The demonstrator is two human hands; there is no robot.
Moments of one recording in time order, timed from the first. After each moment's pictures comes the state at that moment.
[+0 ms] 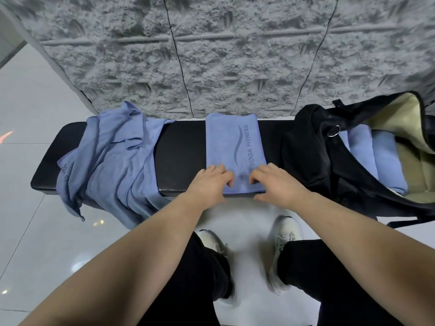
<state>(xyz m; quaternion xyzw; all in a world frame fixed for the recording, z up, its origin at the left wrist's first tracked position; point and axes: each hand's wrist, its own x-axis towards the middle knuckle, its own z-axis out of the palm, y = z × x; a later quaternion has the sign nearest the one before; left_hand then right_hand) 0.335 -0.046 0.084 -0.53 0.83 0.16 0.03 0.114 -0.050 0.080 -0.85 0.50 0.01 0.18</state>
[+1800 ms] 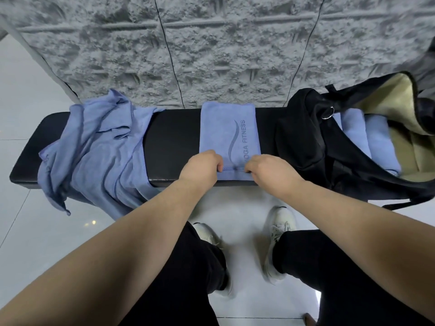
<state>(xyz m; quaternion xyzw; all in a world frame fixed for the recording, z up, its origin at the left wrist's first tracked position) 0.326 -0.051 0.093 -0.60 0.77 0.21 0.02 0.123 -0.040 0.075 -0.86 0.51 0.00 0.09</state>
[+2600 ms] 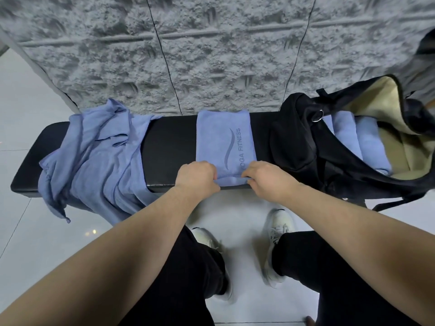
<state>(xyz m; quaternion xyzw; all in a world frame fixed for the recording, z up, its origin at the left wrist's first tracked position) 0.321 -0.036 0.099 -0.62 0.78 0.11 0.09 0.116 -0.029 0.082 -0.84 0.51 0.01 0.19</state>
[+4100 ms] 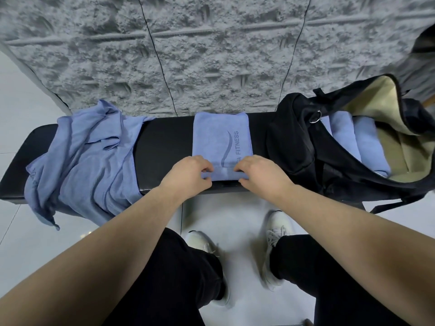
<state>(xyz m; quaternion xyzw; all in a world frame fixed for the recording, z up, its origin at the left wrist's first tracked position) 0.340 -0.051 0.096 -0.58 0.78 0.21 -0.06 0.125 -0.043 0.084 -0.83 0.54 -0.05 0.14</state>
